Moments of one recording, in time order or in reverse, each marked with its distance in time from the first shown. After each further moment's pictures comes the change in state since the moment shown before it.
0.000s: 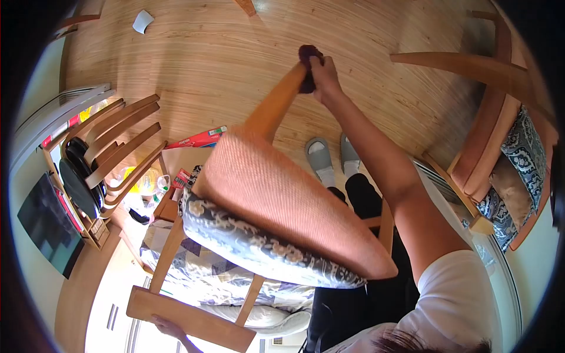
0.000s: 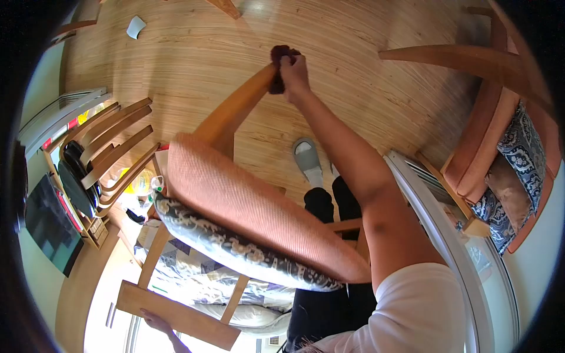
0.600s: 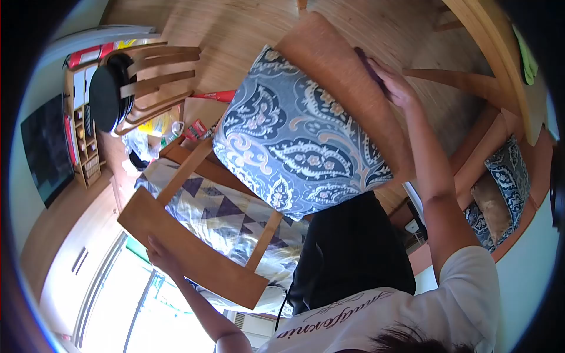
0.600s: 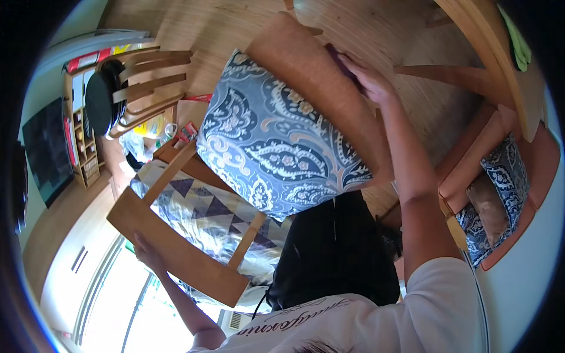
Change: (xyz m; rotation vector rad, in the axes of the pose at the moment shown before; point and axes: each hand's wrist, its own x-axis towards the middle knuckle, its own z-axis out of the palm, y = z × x) left_hand -0.069 0.049 -0.059 -0.220 -0.184 0.020; right_hand -0.208 -0.169 -0.102 -0.175 -0.688 0.073
